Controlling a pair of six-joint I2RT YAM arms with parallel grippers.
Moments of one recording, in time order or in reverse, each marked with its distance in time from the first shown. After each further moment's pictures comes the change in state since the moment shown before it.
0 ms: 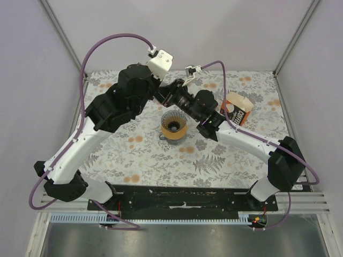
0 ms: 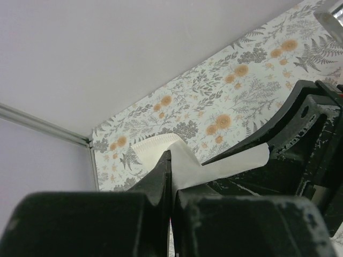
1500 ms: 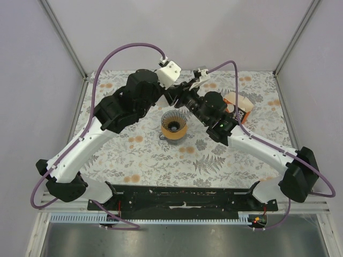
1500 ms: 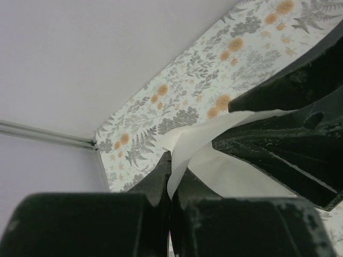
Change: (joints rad) left arm 0.000 -0.005 -0.088 0.004 0.031 0.099; right arm 0.006 -0.123 -0.050 -0.152 0.190 -0.320
